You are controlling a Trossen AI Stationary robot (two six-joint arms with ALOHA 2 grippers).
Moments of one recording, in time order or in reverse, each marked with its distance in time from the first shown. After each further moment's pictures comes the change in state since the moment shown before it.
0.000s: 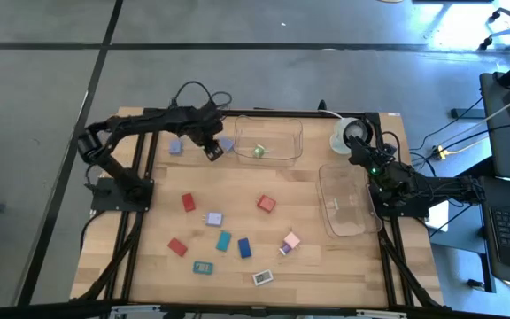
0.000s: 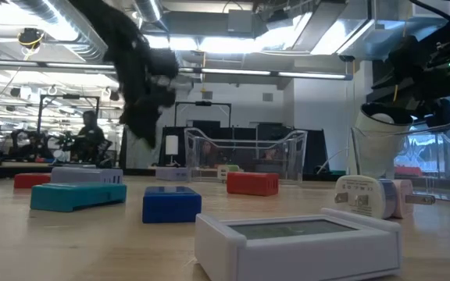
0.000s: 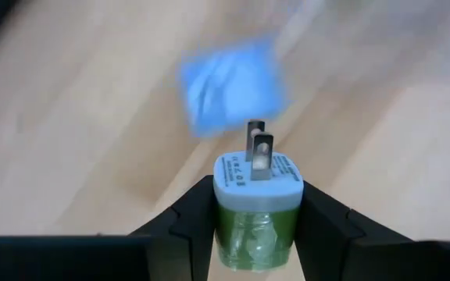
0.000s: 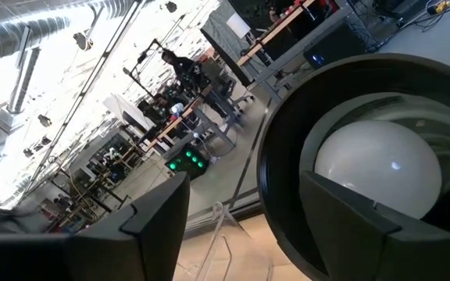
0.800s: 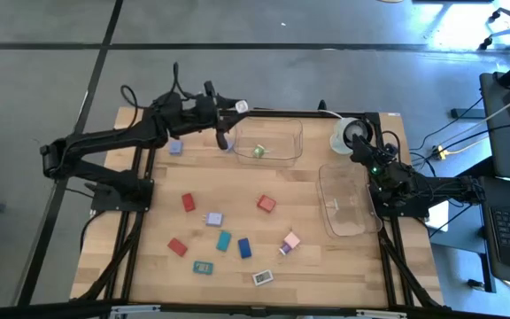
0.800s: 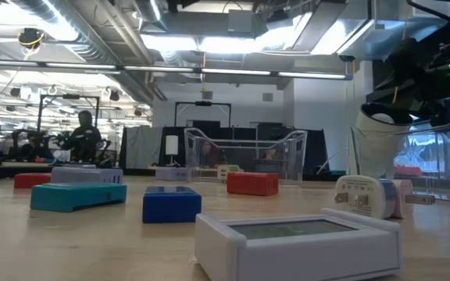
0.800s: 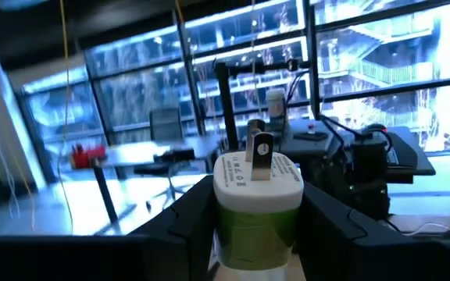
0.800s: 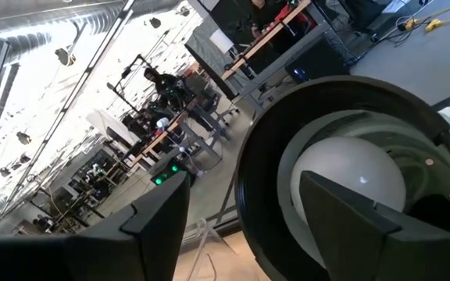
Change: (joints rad) left arm -0.256 -0.330 0.003 1.003 0.009 0.202; right arm 0.000 0.000 0.000 -0.004 0.078 0.008
